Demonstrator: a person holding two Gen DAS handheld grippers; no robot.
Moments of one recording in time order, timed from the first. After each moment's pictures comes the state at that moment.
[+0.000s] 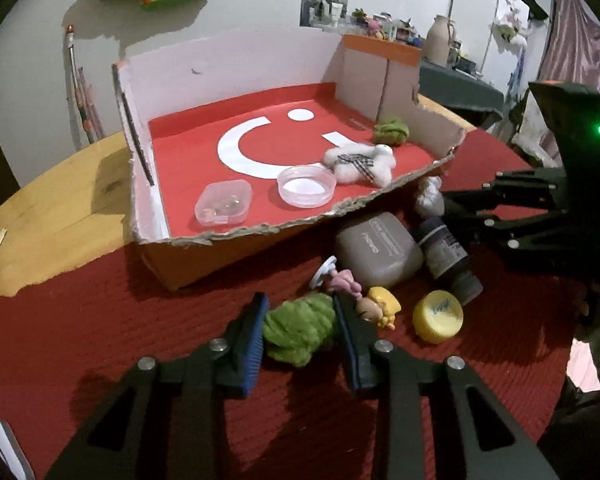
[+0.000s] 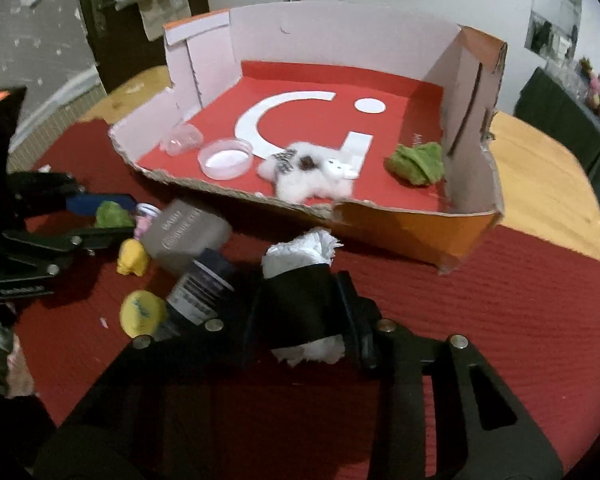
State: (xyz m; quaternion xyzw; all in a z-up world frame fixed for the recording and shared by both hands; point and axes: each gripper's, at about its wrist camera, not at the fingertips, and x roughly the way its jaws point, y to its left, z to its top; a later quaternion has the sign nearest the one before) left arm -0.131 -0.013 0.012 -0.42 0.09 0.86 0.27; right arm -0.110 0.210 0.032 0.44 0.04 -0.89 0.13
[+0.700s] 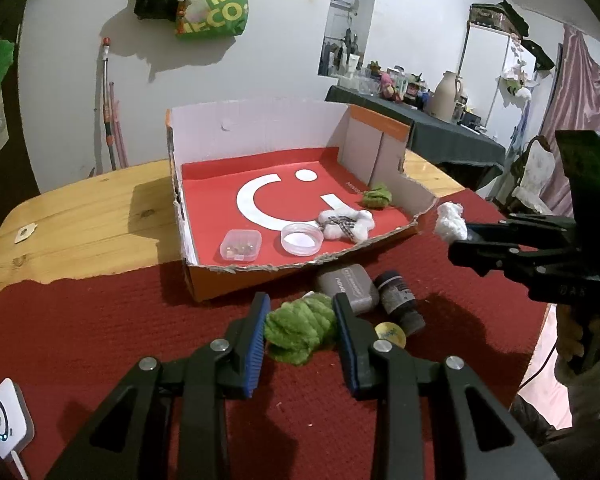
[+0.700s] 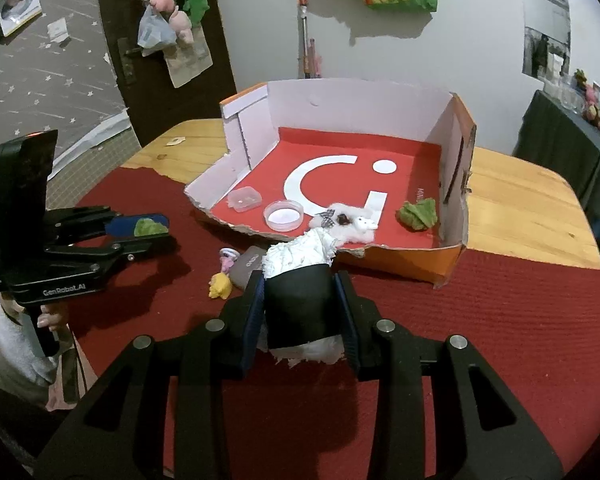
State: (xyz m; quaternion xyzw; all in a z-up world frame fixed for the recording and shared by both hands) left arm -0.094 -0.032 0.062 -0.35 0.03 0.90 0.25; right arm -0.061 0.203 0.095 0.37 0.01 -0.91 0.16
